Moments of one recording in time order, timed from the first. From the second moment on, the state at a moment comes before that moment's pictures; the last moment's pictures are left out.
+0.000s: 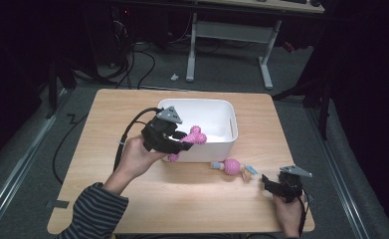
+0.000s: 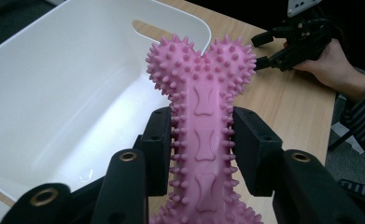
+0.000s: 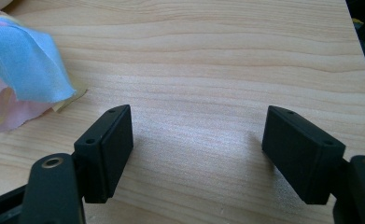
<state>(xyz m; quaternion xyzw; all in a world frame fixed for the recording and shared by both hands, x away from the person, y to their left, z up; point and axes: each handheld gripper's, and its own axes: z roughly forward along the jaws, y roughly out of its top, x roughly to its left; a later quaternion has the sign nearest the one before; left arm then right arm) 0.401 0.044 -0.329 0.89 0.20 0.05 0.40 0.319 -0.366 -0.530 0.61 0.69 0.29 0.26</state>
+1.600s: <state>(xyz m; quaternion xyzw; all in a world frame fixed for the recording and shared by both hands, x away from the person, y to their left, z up) 0.474 0.025 -0.364 0.88 0.26 0.10 0.39 0.319 -0.367 -0.530 0.61 0.69 0.29 0.26</state>
